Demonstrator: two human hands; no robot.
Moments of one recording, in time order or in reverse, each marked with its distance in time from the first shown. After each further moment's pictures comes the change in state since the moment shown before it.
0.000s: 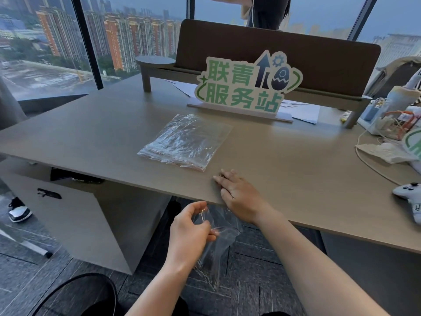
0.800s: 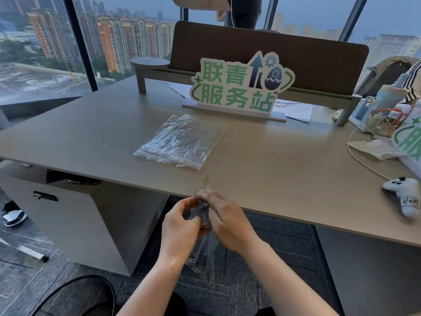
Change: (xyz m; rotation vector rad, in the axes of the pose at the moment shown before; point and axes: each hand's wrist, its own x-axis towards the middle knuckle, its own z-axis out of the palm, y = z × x) left_hand 0.003 -0.002 -0.005 -0.084 0.036 0.044; right_hand -0.052 -0.046 0.024 0.352 0.167 -0.124
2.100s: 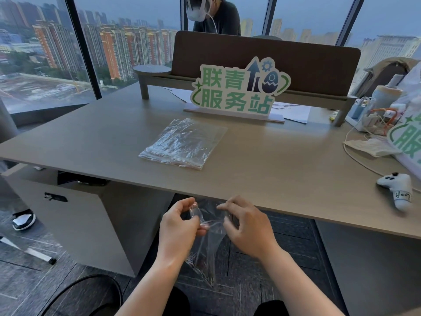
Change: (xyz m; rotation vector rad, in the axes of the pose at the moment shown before) left_hand -0.020 0.008 -0.012 0.051 0.029 0.002; right_hand -0.045 0.009 -0.020 -0.267 0.132 0.021
